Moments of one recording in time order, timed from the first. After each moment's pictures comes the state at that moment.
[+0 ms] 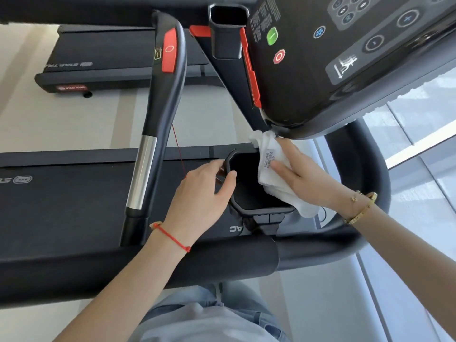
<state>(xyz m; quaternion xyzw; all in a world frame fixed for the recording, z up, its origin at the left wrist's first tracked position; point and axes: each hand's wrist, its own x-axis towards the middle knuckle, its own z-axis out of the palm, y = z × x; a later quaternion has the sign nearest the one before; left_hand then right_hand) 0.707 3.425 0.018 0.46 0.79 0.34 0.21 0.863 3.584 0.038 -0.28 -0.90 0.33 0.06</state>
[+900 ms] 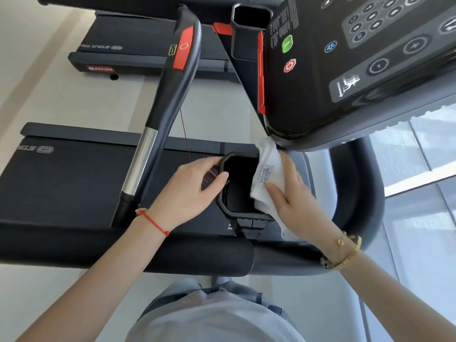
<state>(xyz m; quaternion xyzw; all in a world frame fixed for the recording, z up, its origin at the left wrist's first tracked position) 0.702 3.427 0.011 0.47 0.77 0.38 0.22 0.883 3.565 0.030 -0.33 -0.87 0.37 0.07</state>
